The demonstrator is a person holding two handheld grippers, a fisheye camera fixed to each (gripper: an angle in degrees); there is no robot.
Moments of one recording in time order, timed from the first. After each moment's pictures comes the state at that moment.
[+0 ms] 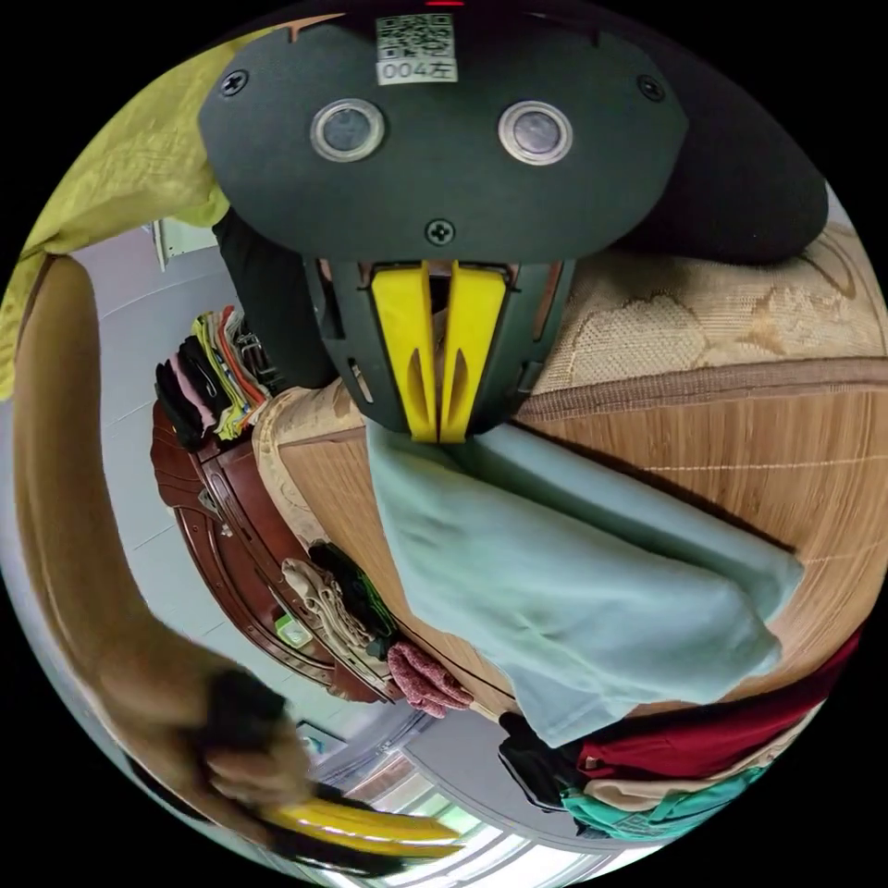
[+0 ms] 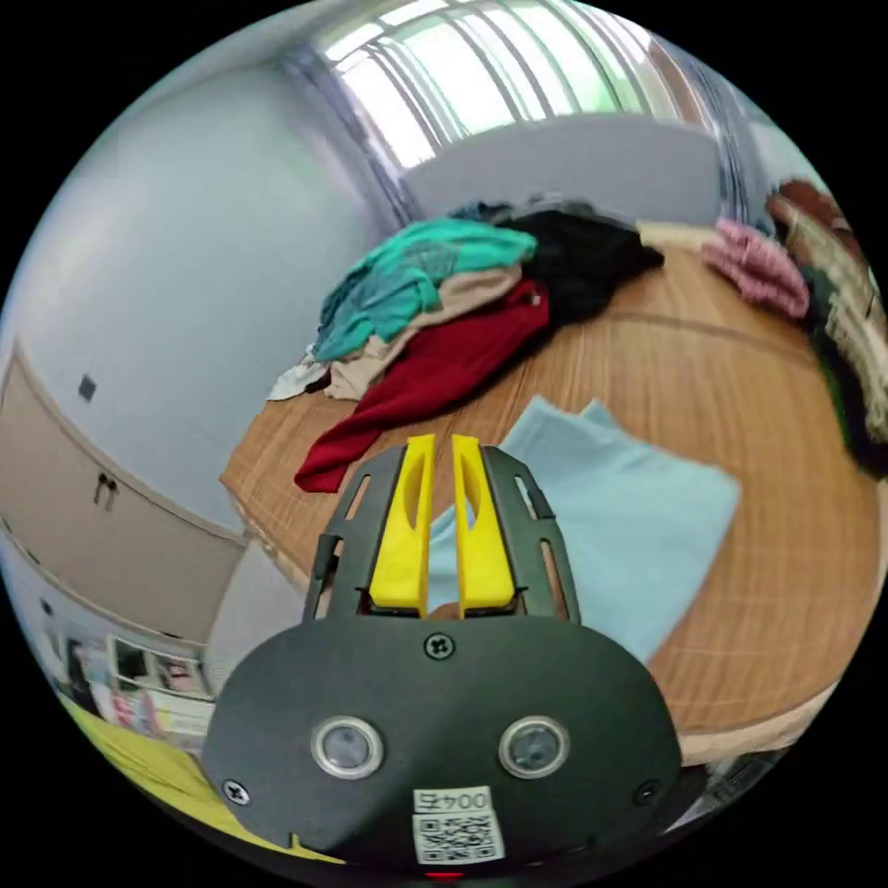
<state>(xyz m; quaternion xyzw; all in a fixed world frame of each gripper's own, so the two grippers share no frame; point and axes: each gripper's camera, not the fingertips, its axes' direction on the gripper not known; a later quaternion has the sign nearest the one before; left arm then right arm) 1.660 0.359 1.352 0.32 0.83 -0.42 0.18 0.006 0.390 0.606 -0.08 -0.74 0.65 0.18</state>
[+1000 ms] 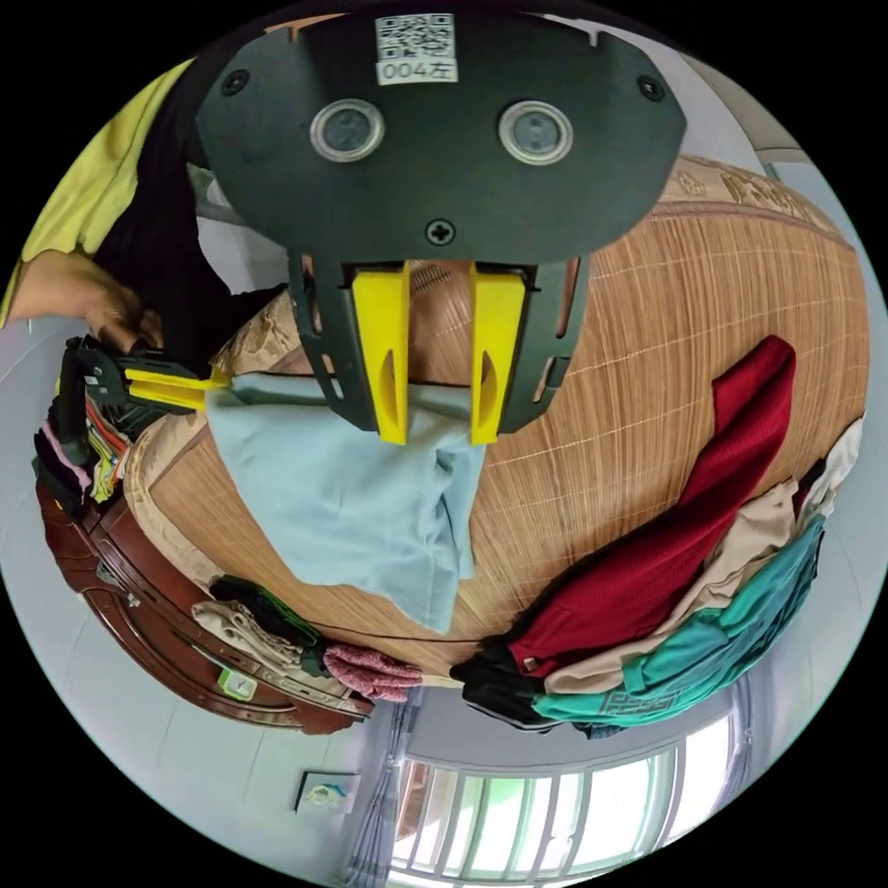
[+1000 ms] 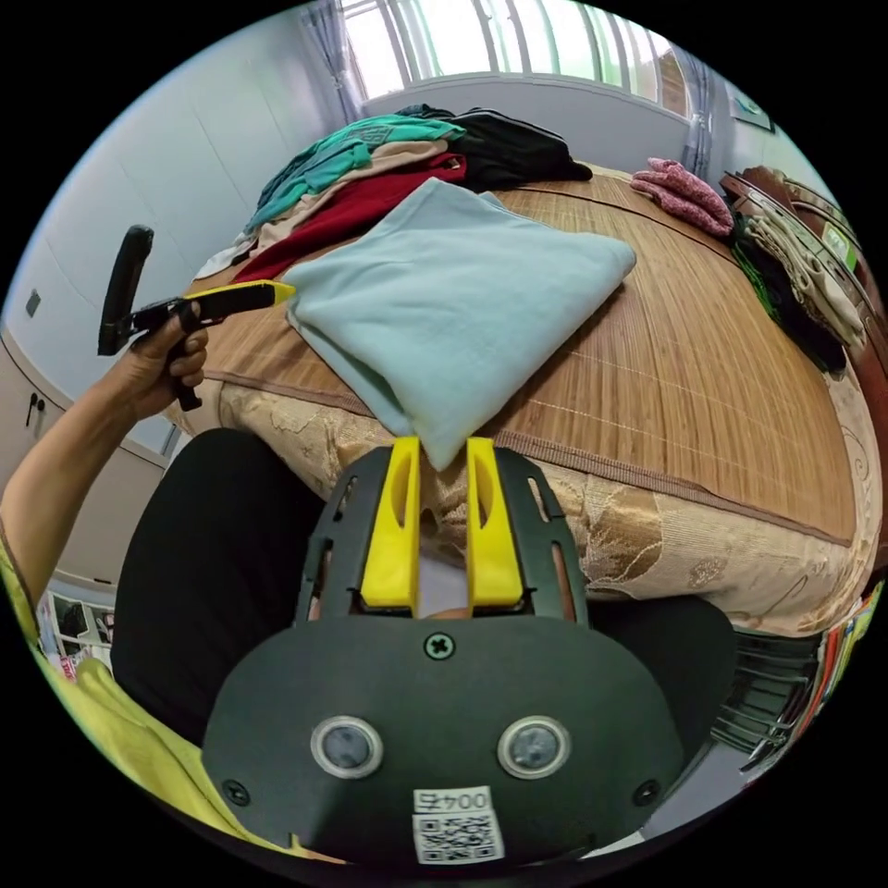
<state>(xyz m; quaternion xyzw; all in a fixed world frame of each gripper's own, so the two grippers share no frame) 1.591 0.389 1.397 0.32 0.72 -0.45 0.43 -0.098 0.388 0.222 -0.17 -0.76 0.56 0.29</state>
